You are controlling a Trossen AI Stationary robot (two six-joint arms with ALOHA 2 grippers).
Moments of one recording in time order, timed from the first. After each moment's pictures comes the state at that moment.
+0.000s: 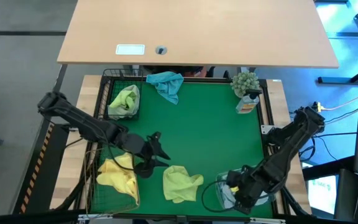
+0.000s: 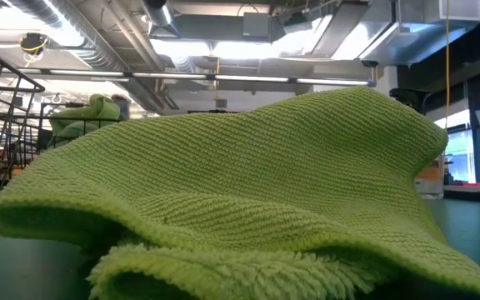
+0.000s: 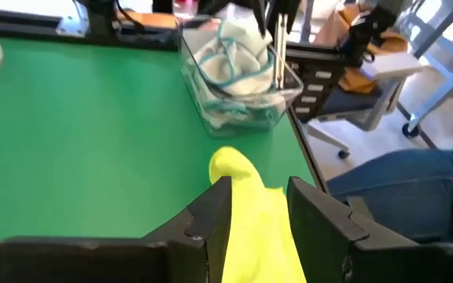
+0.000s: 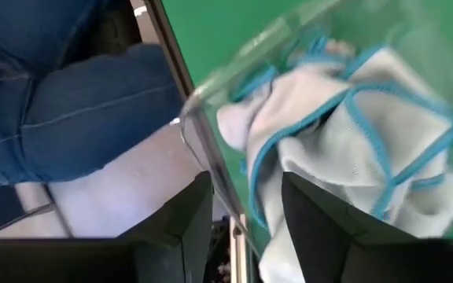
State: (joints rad) left arm -0.40 1.35 1.03 -0.16 -0.11 -0.31; right arm 0.82 1.59 1.45 -1.05 -0.10 1.22
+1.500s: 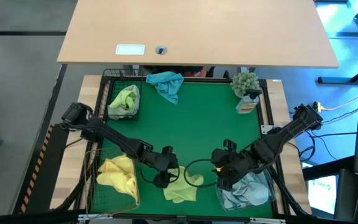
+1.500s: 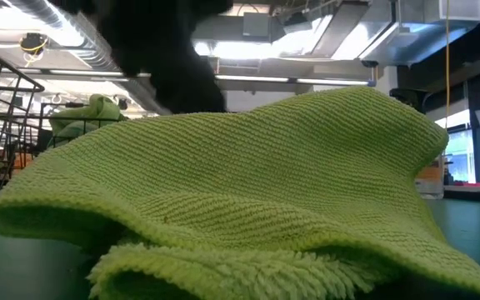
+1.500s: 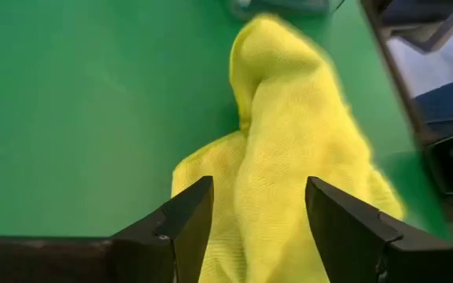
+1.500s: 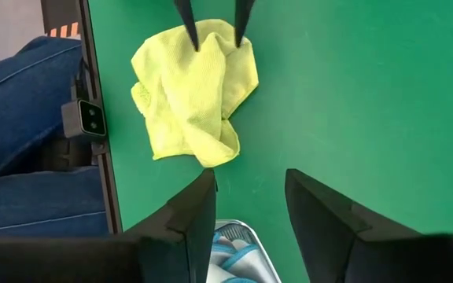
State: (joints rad) left arm -0.39 1.76 1.03 -0.03 -0.10 -0.36; right arm 0.61 1.59 1.59 -1.10 0.24 0.79
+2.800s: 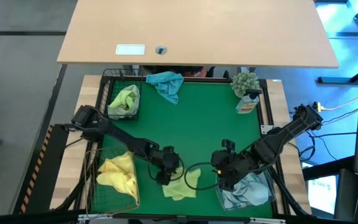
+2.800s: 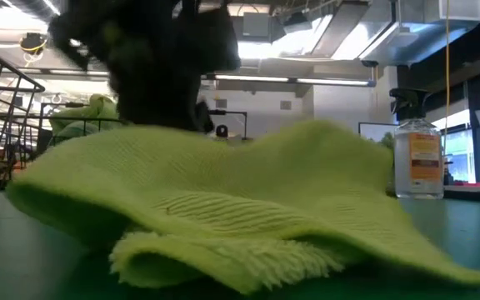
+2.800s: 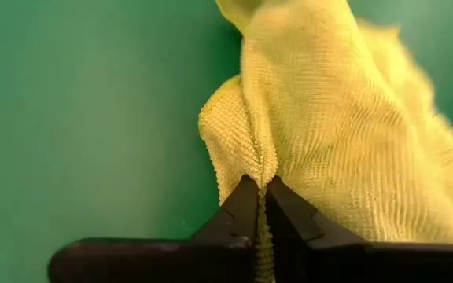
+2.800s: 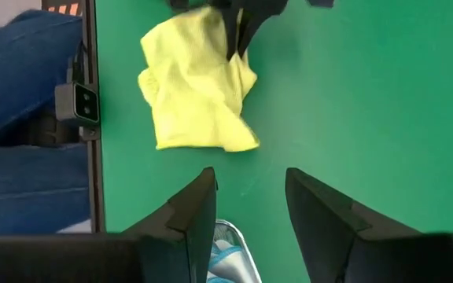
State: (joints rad) left arm -0.33 1.87 1.03 -0.04 0.03 -0.33; right arm 0.61 1.59 1.59 -1.10 0.25 0.69
